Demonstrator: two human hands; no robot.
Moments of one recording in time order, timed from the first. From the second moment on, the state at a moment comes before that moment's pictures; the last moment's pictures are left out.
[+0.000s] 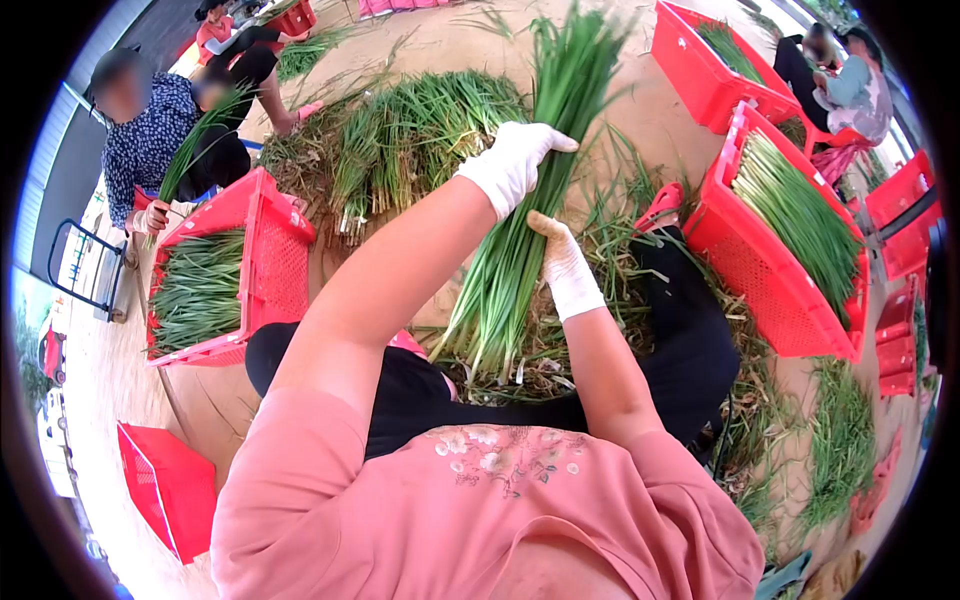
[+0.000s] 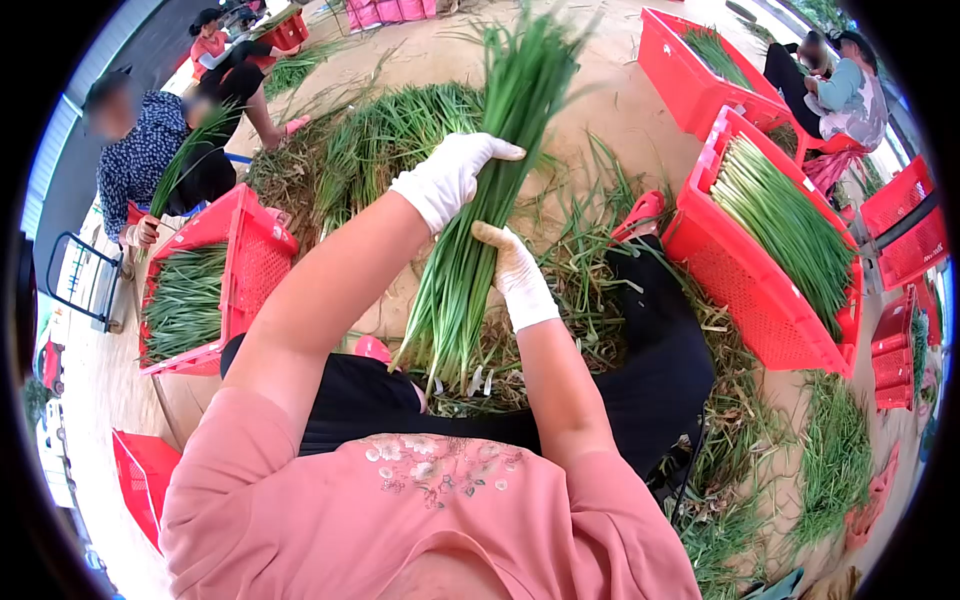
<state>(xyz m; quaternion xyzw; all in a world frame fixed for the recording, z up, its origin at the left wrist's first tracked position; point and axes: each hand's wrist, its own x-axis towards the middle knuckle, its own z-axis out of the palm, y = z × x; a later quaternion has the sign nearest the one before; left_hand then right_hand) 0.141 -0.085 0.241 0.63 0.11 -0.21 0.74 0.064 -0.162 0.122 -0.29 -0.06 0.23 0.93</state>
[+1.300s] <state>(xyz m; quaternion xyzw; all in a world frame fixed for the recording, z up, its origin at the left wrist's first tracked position) 0.000 0.049 0.098 0.65 0.20 0.02 0.73 0.062 -0.064 0.081 -0.70 -0.05 -0.03 0.71</state>
